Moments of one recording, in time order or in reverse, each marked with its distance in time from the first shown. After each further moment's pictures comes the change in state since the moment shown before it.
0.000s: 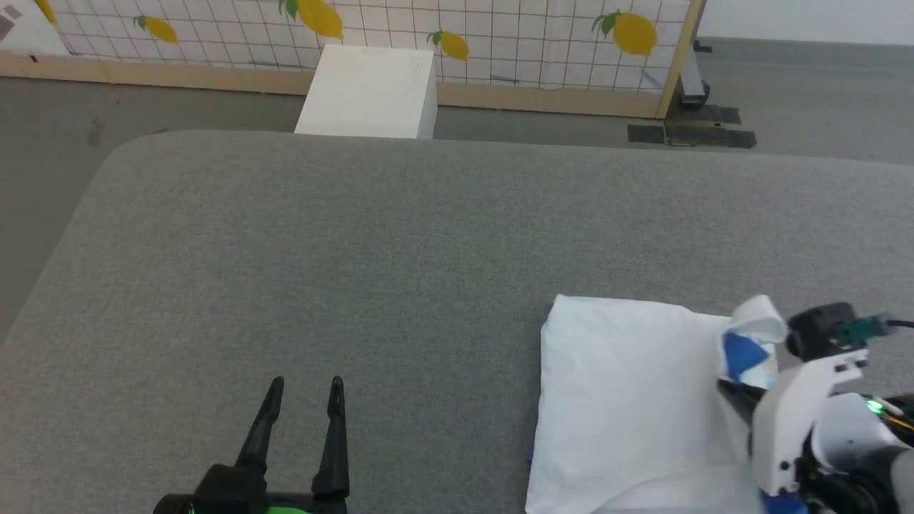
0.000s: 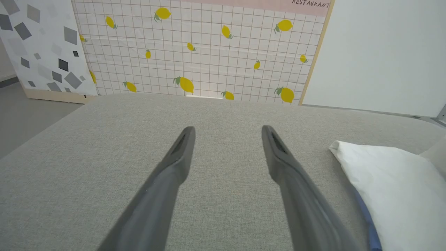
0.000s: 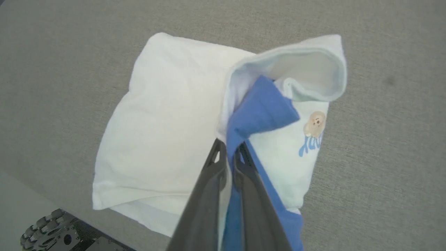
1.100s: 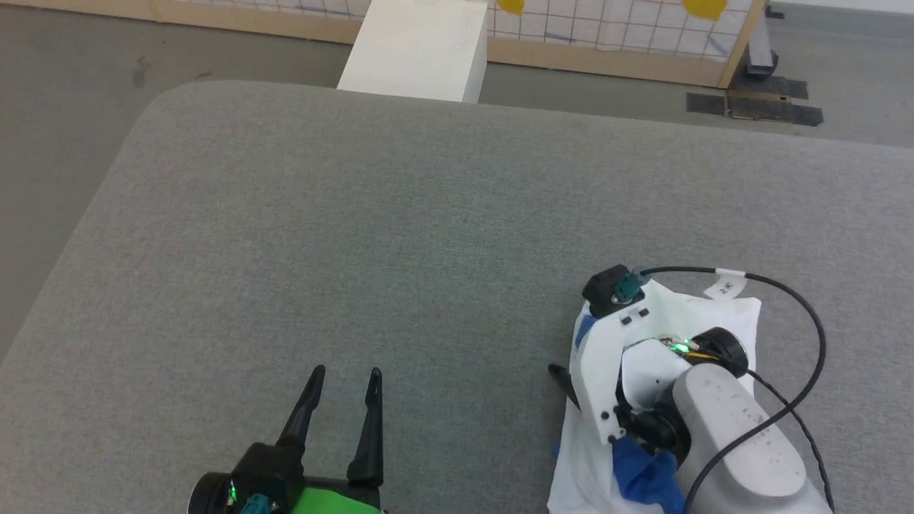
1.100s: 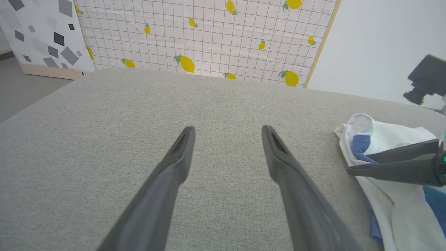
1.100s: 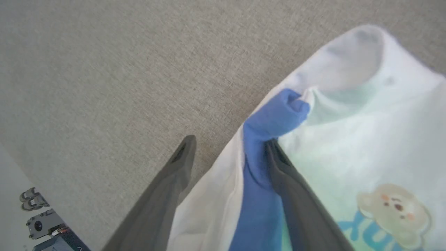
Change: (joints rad) left arm -0.073 -0.042 -0.050 0.091 -0.005 -0.041 0.000; right arm -0.393 0.218 0.323 0.593 -0.188 0.000 -0.145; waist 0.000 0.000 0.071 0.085
